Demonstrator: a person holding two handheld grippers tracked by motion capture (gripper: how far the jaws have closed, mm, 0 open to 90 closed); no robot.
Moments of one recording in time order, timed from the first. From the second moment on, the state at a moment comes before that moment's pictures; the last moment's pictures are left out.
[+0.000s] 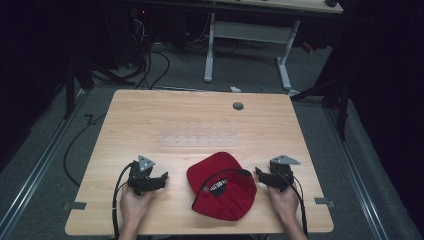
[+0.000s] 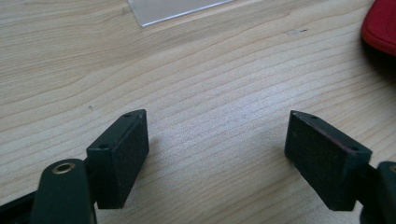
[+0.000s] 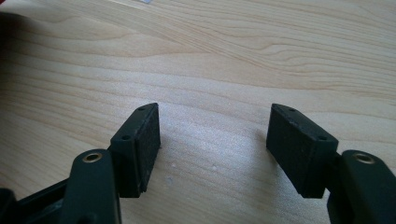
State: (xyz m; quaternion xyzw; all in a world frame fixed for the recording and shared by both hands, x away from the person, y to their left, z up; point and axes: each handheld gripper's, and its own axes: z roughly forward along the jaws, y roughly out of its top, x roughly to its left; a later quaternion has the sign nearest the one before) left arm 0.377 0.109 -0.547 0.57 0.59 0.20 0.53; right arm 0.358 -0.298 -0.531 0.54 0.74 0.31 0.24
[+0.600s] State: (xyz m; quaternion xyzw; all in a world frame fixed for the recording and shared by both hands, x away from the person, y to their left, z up) left arm 0.377 0.109 -0.547 0.57 0.59 0.21 0.53; right arm 0.358 -0.300 -0.531 0.55 0.74 0.31 0.24
